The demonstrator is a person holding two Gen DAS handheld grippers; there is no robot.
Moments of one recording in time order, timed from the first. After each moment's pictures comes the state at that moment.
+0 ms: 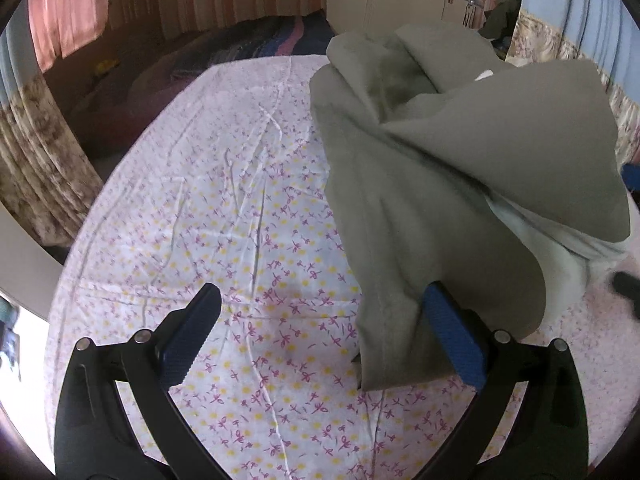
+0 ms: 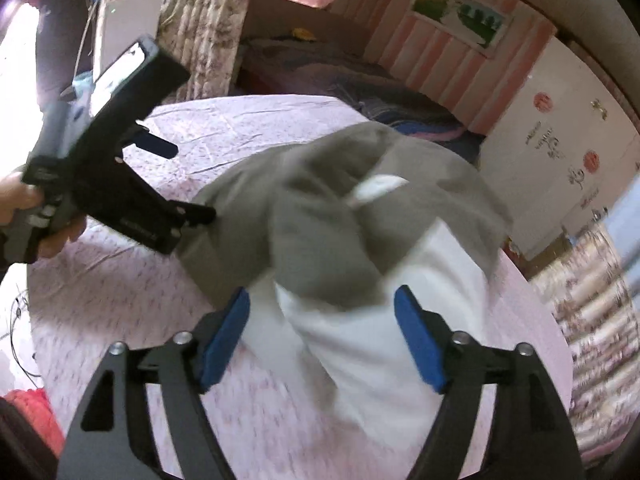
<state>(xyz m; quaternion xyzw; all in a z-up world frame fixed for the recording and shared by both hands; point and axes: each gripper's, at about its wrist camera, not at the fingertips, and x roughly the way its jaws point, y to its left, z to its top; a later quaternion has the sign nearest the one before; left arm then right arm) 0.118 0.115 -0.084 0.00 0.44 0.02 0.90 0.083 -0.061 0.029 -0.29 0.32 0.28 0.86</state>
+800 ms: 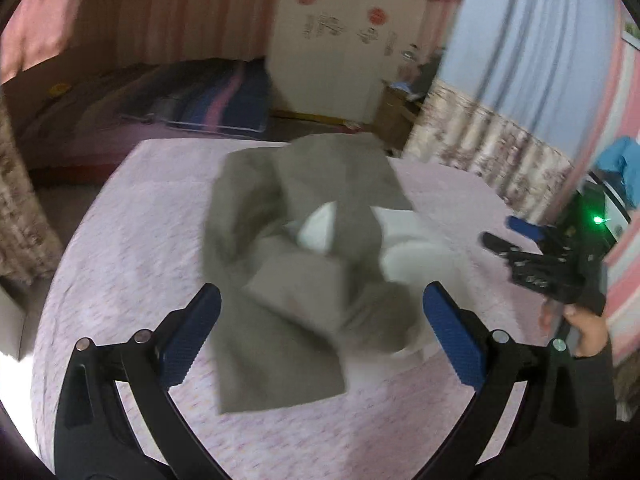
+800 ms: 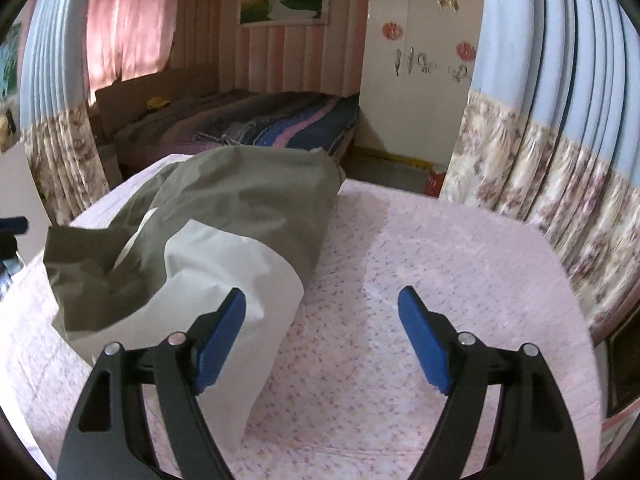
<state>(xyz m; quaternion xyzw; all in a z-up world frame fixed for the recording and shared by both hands) 0.114 0.055 0.034 -0.06 0.37 -0.11 0.92 0.173 -0.215 0.039 -0.05 0.34 0.11 0.93</state>
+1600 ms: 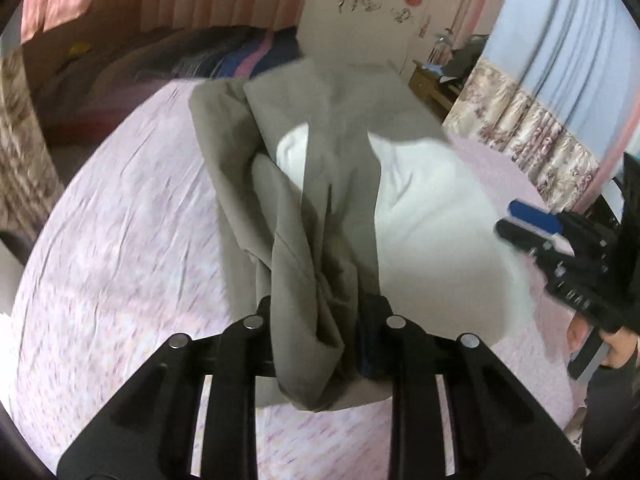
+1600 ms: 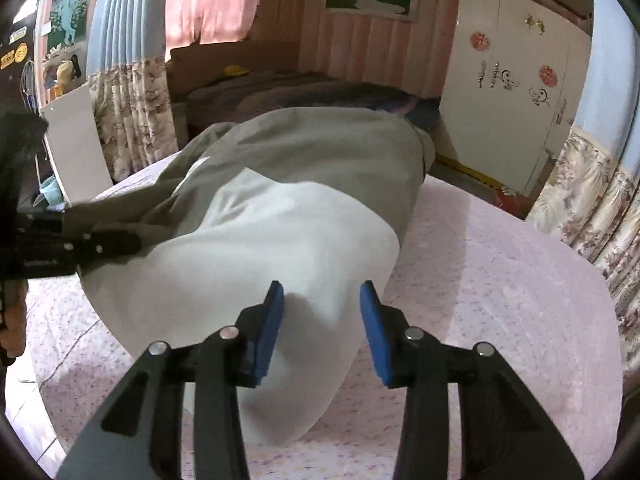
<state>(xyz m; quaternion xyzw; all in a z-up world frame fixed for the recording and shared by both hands) 0.100 0.110 -0.045 -0.11 0.42 -0.06 0.90 0.144 -0.107 0.015 -0.12 0.34 0.24 0.90</state>
